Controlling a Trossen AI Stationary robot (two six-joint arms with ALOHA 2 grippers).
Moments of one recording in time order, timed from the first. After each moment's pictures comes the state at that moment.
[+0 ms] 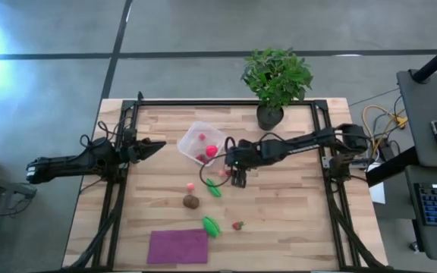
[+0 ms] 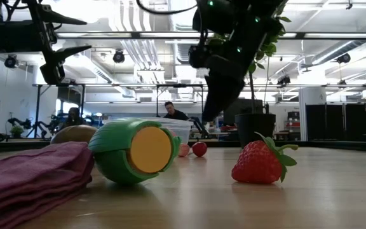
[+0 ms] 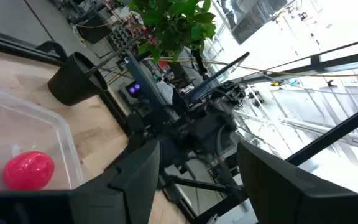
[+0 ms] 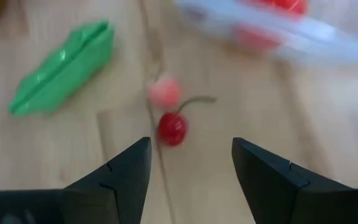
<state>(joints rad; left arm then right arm) 0.11 0.16 0.11 0.17 -0.11 -0.96 0.01 1.80 1.20 -0.48 0.12 0.18</state>
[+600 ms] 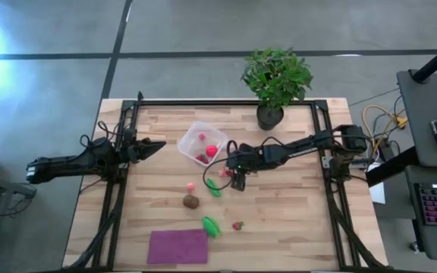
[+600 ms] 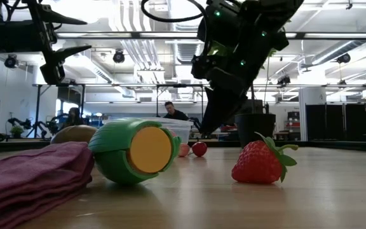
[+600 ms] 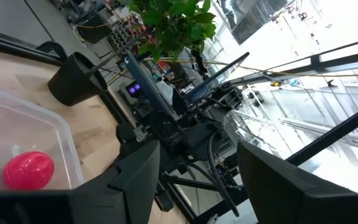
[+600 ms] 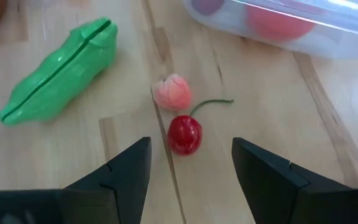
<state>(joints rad) 0.11 0.16 0.11 0.18 -0.11 -0.96 0.03 1.81 1.09 -0.28 0.12 0.23</state>
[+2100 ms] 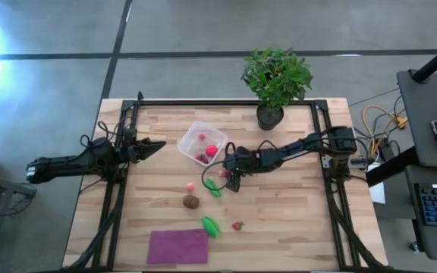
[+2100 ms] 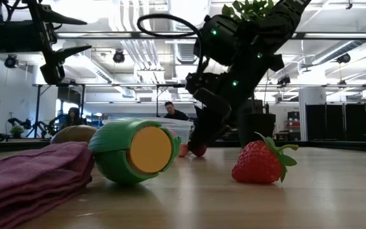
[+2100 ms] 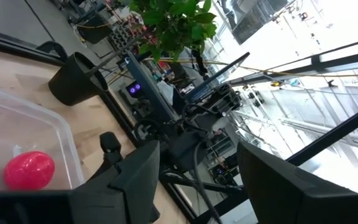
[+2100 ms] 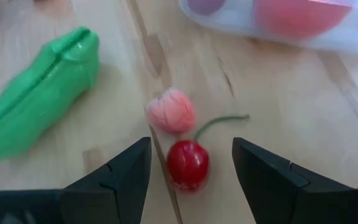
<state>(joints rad) 0.11 0.16 0.11 0.17 -0.11 -0.96 0.02 1.91 1.04 -0.07 0.13 0.29</state>
